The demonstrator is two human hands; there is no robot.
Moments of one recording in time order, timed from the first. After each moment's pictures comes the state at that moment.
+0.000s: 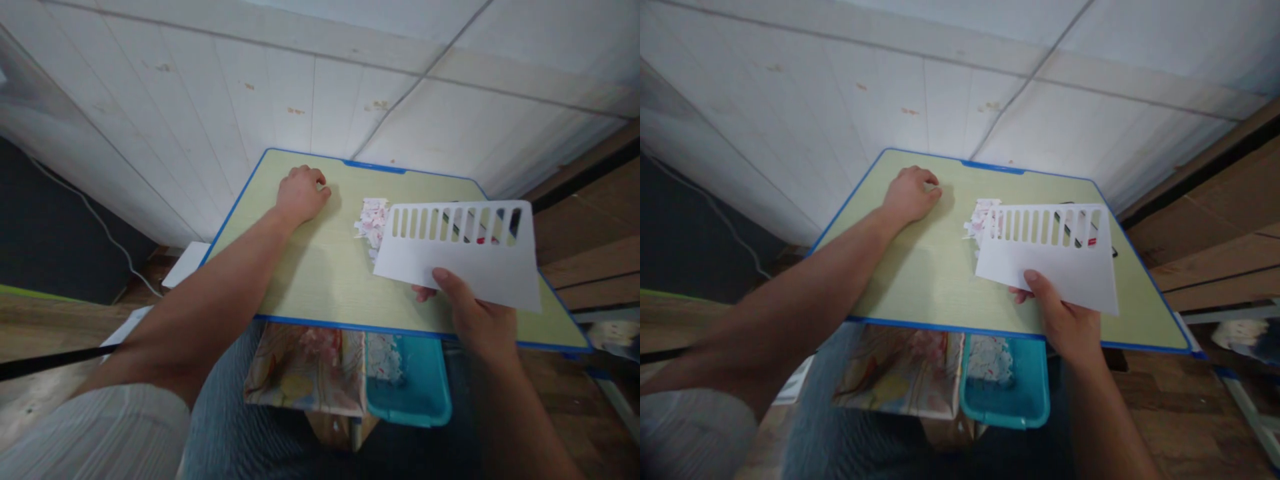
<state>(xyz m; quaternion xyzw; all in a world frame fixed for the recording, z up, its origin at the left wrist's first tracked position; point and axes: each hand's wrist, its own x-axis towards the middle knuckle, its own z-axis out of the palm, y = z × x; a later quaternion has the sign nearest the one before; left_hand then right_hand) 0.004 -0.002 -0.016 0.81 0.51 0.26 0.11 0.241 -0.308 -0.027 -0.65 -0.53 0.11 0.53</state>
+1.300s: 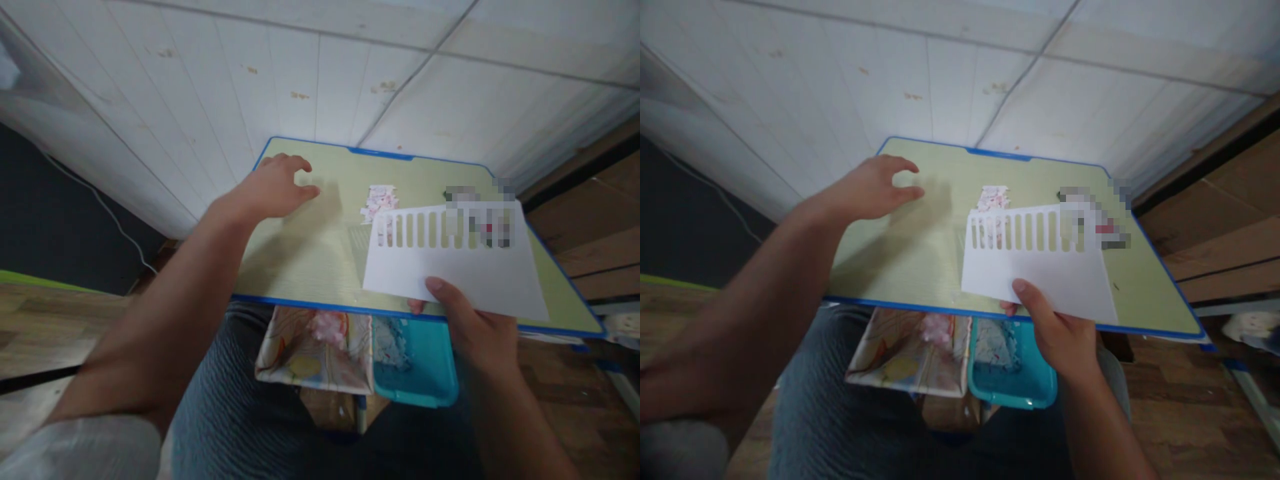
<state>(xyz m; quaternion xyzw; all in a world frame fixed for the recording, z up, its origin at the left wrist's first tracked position) -0.074 -0.038 0.019 0.86 0.47 0.16 0.11 0.203 -0.334 -0.029 -0.64 -0.50 0.19 0.55</state>
